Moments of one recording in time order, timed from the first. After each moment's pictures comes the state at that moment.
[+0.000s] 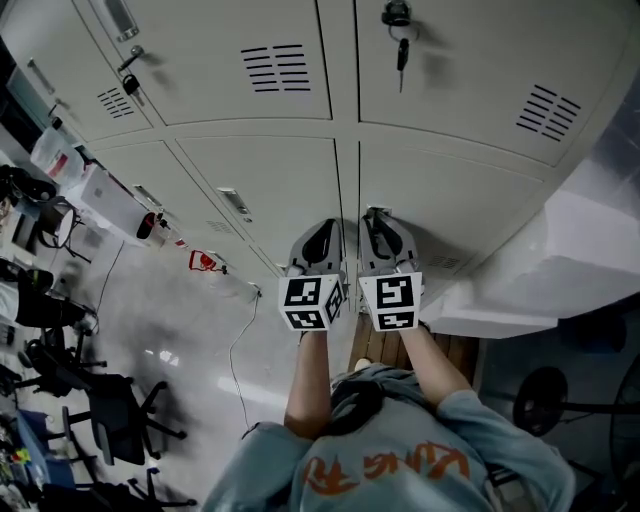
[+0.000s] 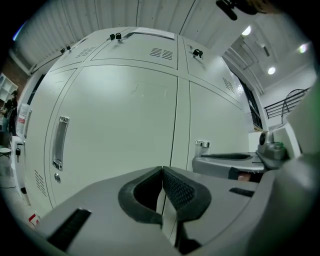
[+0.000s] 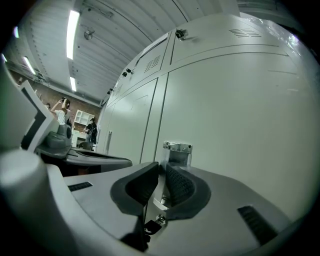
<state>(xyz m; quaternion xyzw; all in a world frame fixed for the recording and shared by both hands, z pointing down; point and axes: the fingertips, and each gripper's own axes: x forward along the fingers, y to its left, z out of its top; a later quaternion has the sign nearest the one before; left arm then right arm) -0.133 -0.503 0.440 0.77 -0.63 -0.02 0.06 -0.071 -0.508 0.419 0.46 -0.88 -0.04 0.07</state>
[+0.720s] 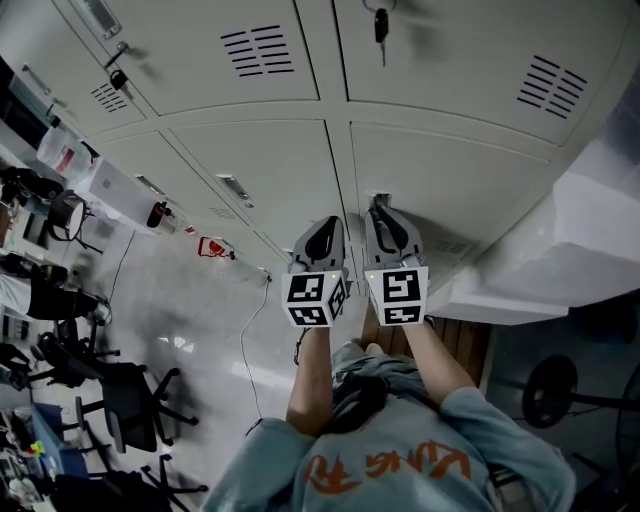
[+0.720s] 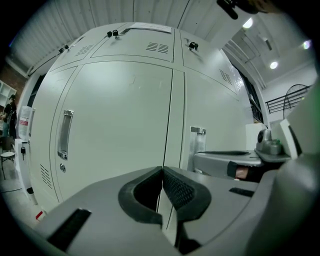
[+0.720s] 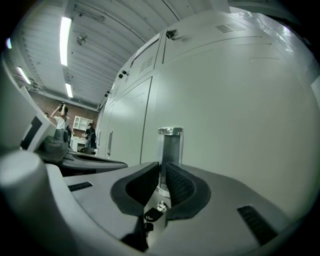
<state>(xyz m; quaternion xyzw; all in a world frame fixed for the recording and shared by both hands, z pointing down) -0.126 -0.488 0.465 0.77 -0.63 0.02 0.08 -0.060 -0.500 0.439 0.46 -0.89 0.00 0.05</state>
